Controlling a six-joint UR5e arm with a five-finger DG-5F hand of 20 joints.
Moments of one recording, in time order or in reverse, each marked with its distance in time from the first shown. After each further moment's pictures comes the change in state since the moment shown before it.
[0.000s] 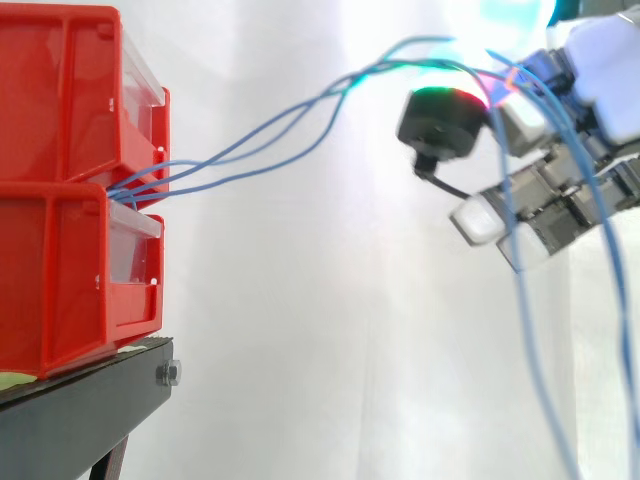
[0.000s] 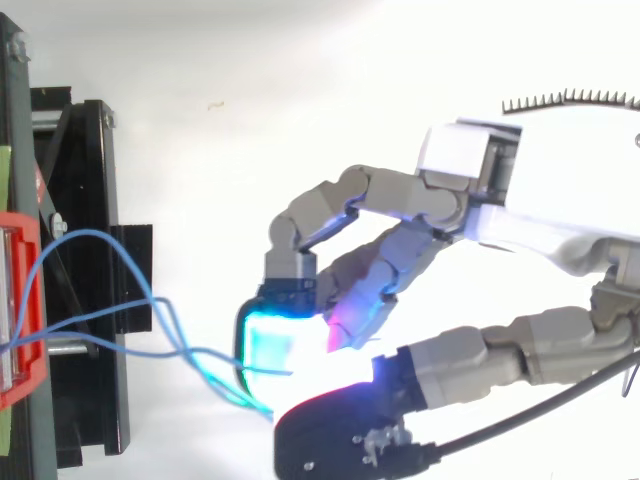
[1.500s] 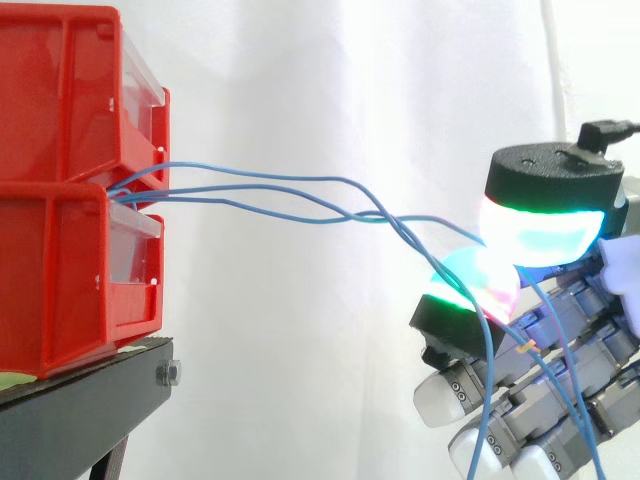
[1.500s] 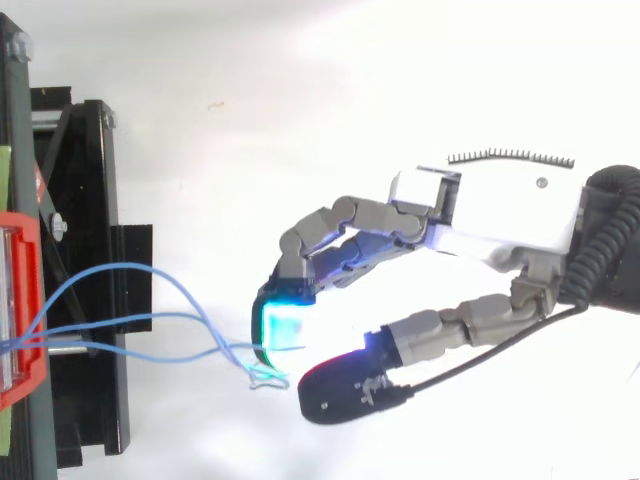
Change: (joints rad) arm 0.006 0.000 -0.311 0.365 0.009 0.003
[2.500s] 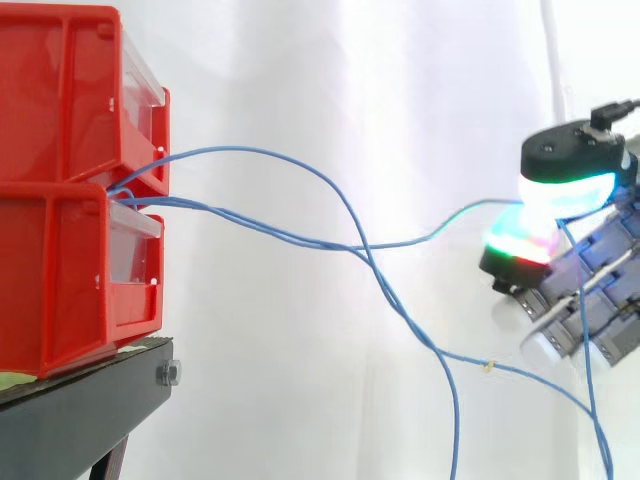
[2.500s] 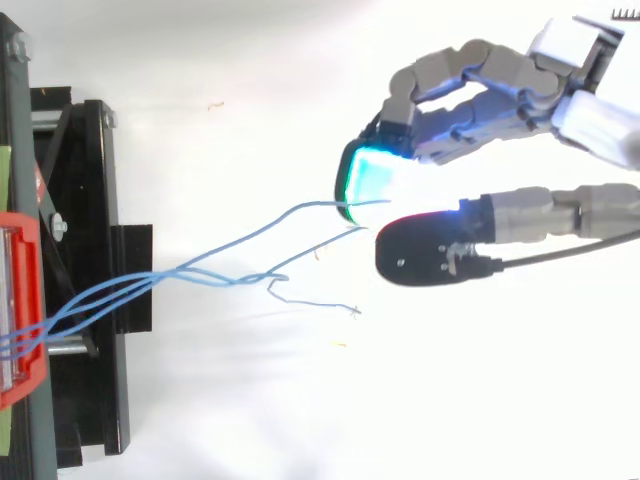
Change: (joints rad) arm 0.003 0.103 0.007 -0.213 0.230 -0.059
